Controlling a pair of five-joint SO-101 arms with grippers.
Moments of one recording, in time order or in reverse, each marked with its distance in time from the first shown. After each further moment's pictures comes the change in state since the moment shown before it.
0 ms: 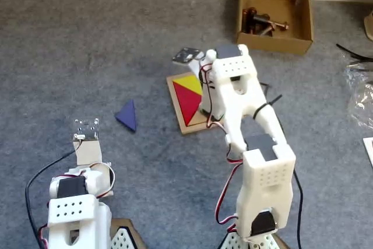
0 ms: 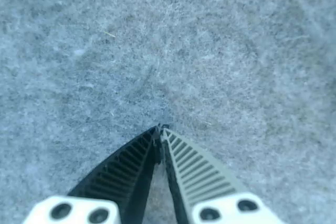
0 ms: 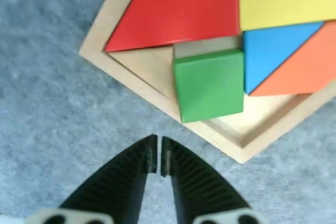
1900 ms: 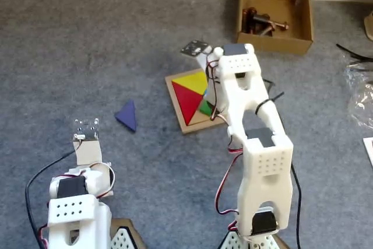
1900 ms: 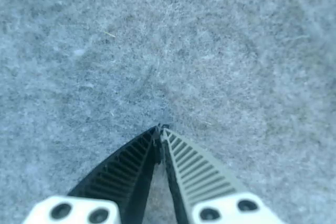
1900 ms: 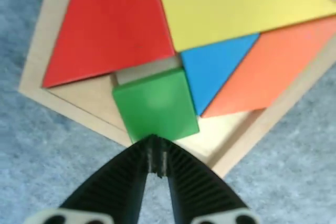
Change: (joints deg) left arm 0.0 0.0 0.0 0.0 0.0; right arm 3.0 8.1 -6.4 -5.5 -0.4
